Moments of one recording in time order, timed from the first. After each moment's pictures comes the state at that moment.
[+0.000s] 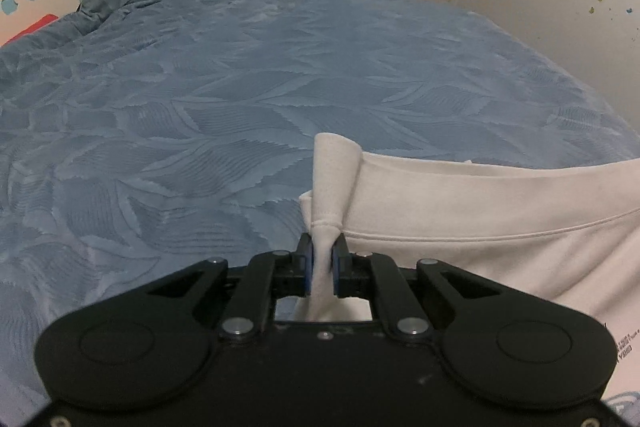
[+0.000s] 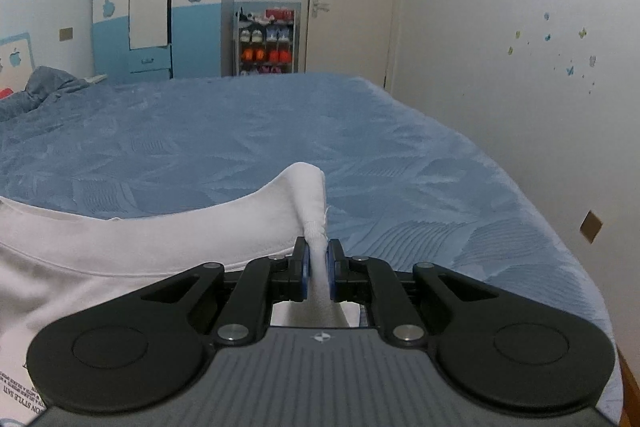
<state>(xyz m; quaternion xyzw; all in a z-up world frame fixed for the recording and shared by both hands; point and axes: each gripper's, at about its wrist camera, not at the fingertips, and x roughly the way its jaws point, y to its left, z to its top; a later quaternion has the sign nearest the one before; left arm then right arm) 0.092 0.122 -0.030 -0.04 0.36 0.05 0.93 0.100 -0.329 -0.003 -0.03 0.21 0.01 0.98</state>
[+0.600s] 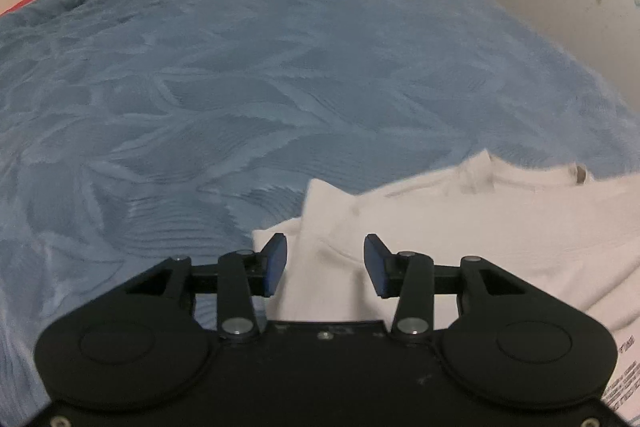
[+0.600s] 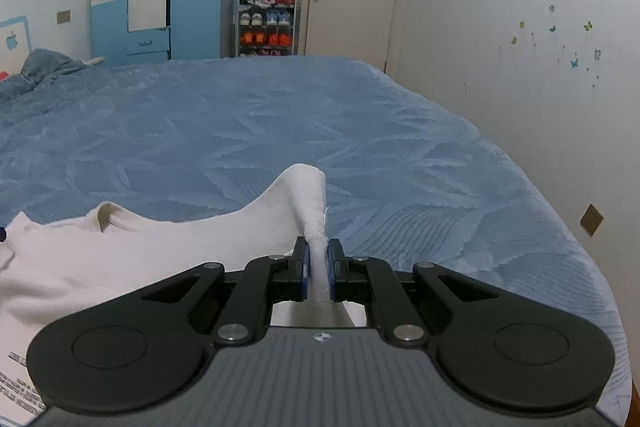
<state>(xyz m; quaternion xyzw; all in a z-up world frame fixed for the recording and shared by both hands) 0.146 0.138 -0.076 -0.05 0.40 0.03 0.91 0.122 -0.323 -0.023 -0.04 0.24 0.00 0.97</state>
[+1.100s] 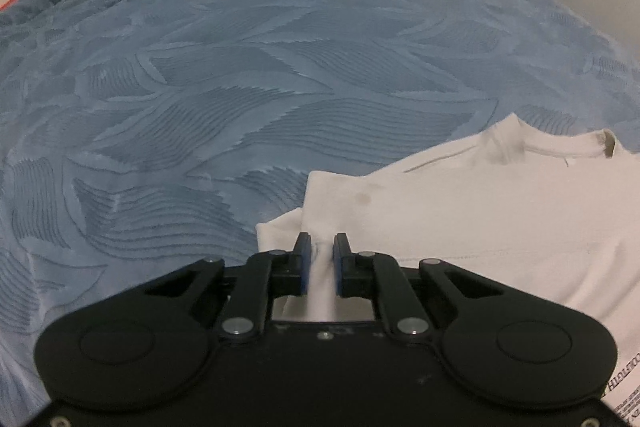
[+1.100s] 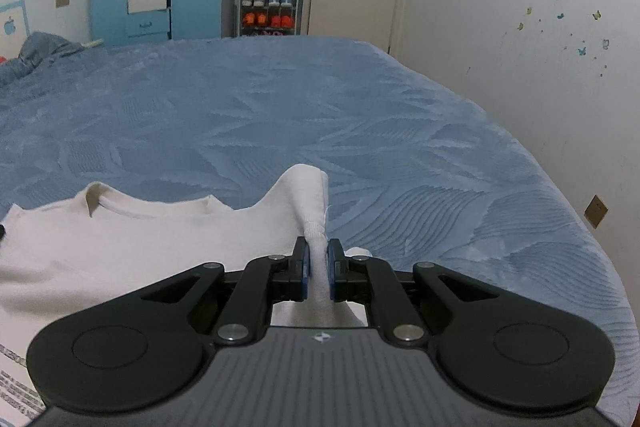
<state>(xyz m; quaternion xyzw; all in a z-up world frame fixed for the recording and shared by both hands) 0.172 0.143 -0.105 -0.04 0.43 0.04 0.90 0.137 -0.321 -0.039 -0.05 0.27 0.00 0.96</state>
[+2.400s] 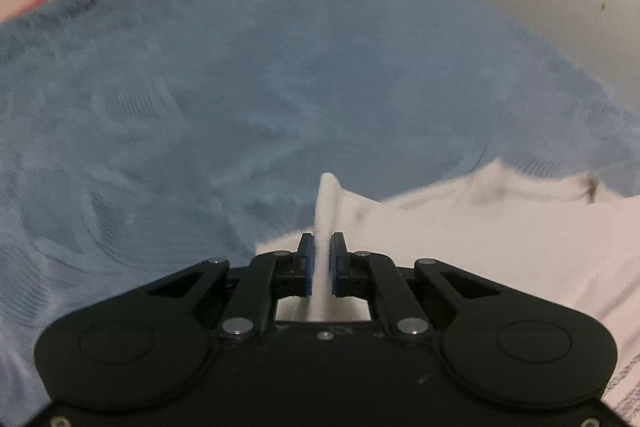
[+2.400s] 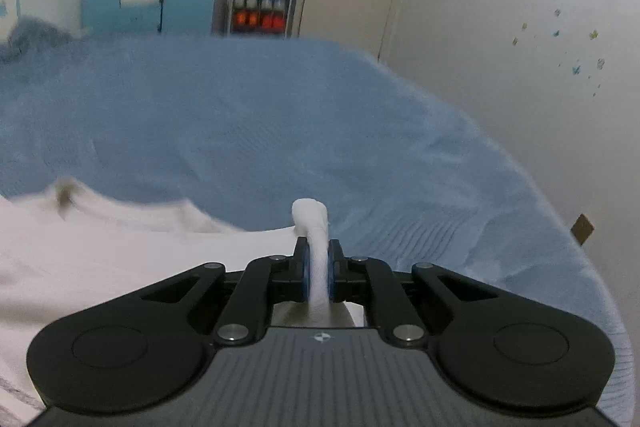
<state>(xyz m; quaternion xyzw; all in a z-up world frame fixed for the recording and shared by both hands) 0.141 0.137 -0.073 -0.06 0.36 0.05 0.93 0.145 -0.316 -0.035 -0.07 0.24 -0.01 0.97</state>
